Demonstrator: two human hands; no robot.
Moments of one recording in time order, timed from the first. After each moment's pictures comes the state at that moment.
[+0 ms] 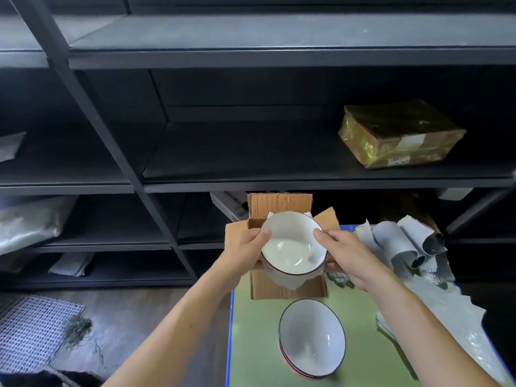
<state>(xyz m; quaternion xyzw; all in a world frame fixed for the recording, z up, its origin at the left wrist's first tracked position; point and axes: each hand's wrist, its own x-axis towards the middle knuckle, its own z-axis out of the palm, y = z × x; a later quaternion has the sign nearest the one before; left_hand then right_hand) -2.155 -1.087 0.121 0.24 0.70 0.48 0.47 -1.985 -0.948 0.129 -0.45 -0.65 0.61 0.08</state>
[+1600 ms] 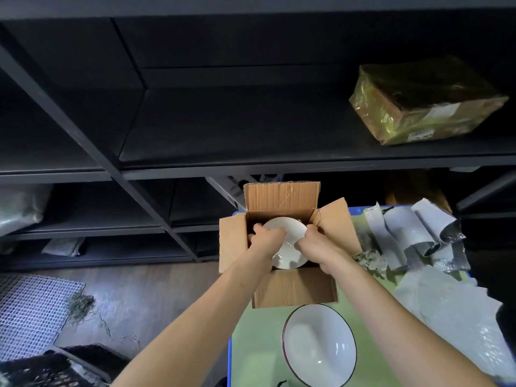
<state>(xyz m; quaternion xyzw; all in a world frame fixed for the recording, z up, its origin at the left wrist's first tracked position) -2.165 -0.988 0.036 0.02 0.79 0.37 0.48 -2.069 -0.915 0.037 -0.56 -0.67 0.47 -0.11</state>
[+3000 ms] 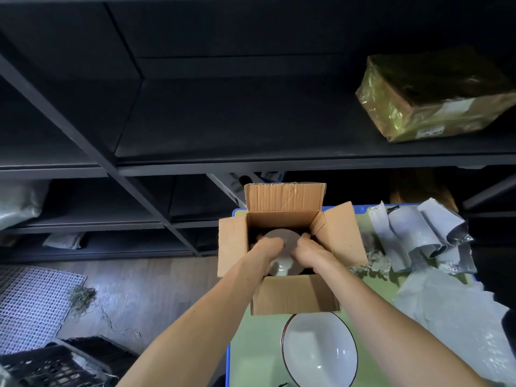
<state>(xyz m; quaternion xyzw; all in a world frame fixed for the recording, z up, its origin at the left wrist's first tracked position) -2.172 -0.977 -0.012 0.03 0.82 0.26 0.51 -2.083 -0.920 0.018 -0.52 -0.74 0.36 -0.23</state>
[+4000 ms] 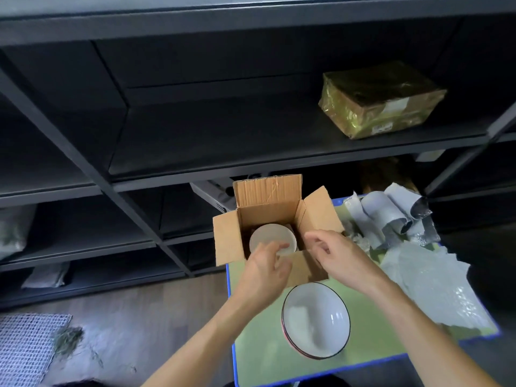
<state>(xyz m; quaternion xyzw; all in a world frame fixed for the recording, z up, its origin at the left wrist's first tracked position) -2.117 -1.089 0.075 0.44 0.77 0.33 0.32 -1.973 -0.965 0.087 -0.43 -0.83 0.35 0.01</state>
